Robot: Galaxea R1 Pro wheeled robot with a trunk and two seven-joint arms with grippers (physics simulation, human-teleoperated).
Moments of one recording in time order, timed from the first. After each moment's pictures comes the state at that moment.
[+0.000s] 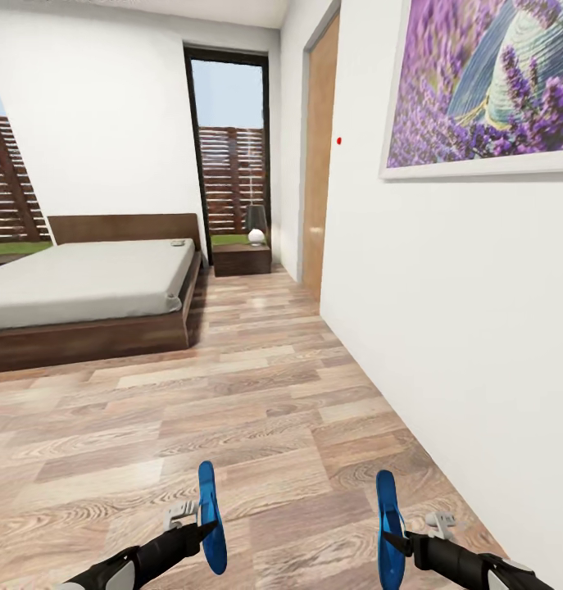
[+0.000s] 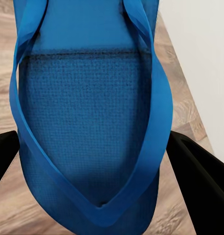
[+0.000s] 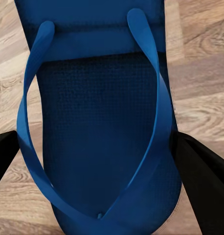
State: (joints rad) left arm -0.58 0.10 0.10 -0.02 0.23 -0.06 -0.76; right arm -0.54 -0.27 -0.37 -0.09 0.14 -0.06 0.87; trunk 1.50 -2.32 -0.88
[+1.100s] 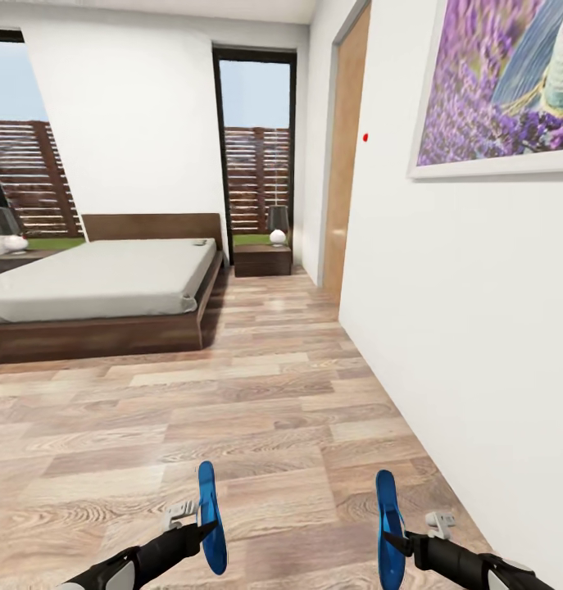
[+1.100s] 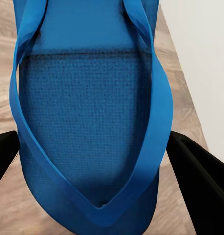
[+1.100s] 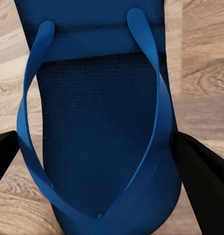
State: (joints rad) left arm -0.58 0.10 0.10 -0.02 0.23 -0.06 -0.76; right arm -0.54 -0.27 -0.37 -0.09 0.14 -0.06 0.87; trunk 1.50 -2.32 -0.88
